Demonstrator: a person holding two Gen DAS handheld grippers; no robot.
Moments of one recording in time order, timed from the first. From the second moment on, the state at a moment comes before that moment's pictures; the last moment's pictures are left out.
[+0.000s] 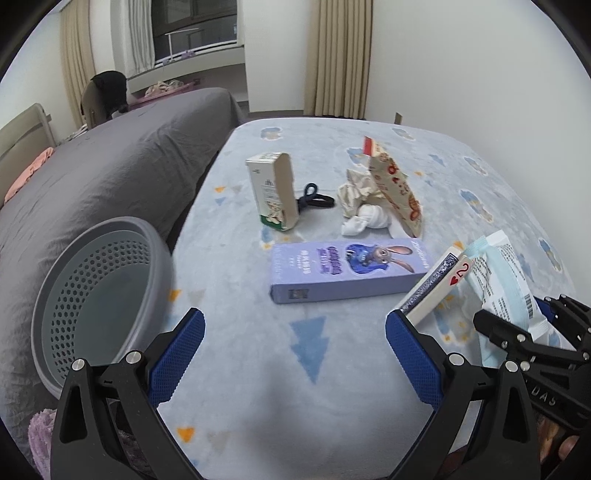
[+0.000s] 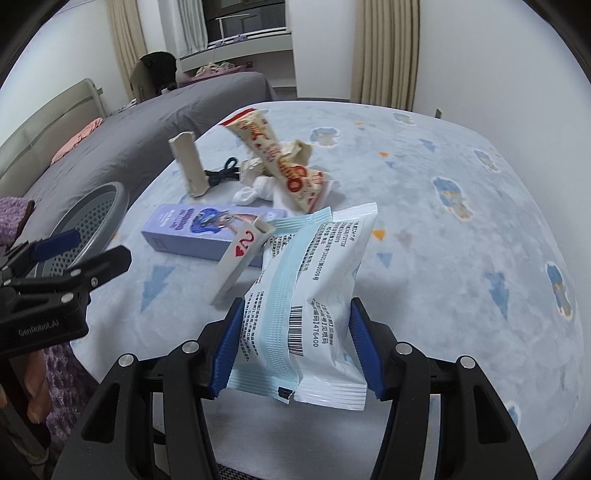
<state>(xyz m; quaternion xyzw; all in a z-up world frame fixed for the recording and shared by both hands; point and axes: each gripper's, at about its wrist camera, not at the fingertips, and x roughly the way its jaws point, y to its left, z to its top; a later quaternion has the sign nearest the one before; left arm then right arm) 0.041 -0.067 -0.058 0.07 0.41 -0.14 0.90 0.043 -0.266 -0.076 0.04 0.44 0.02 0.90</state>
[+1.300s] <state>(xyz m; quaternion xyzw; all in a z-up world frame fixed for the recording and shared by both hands) 0.052 -0.209 -0.114 0.02 0.50 -0.09 0.86 0.010 -0.424 -0.080 0.19 0.38 -0.05 0.91</state>
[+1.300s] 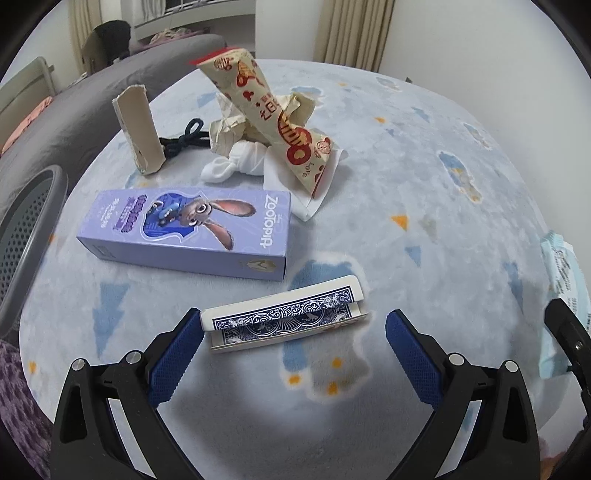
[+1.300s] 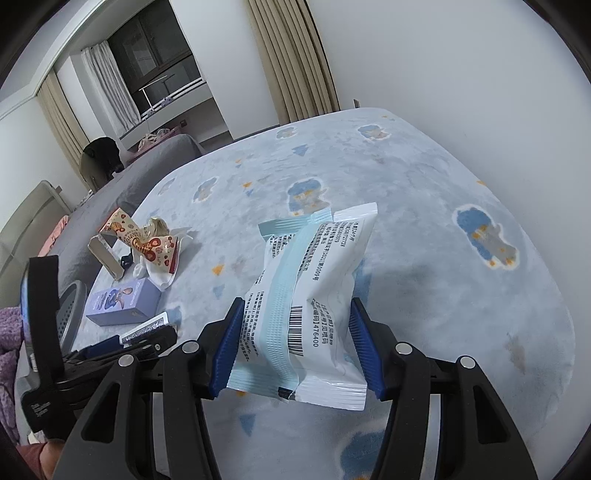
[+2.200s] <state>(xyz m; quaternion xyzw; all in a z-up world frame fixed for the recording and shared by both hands) 0.047 -0.194 -0.111 0.03 0.49 -0.08 0.87 0.011 -0.420 -0.083 0.18 0.38 -0.05 0.91</state>
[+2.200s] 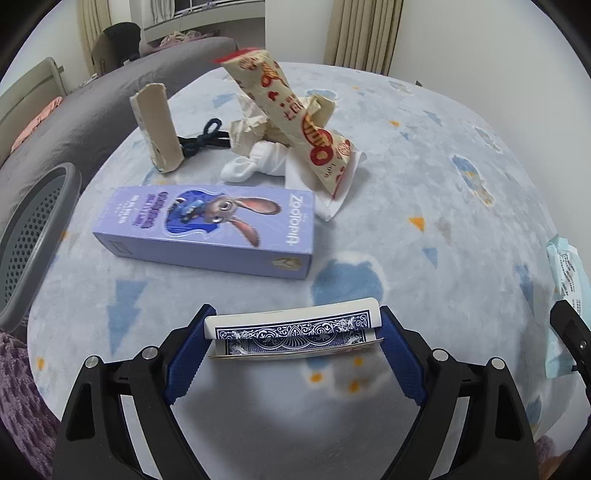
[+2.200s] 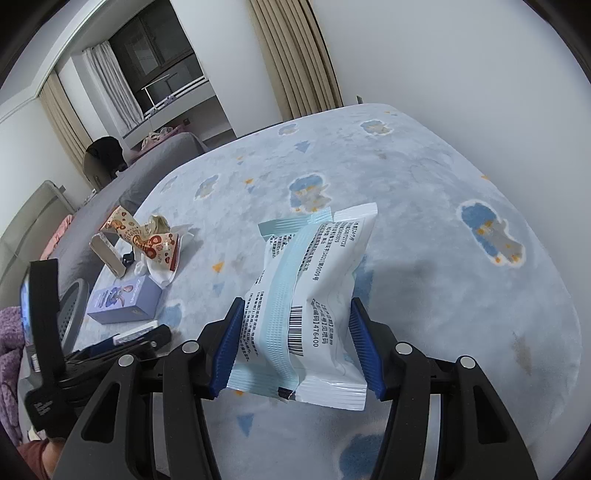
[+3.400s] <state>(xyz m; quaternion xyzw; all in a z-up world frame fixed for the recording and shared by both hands) 0.034 0.045 -0.036 0.00 0.38 0.00 0.92 0.079 -0.152 -0.040 0.04 0.40 0.12 0.91</state>
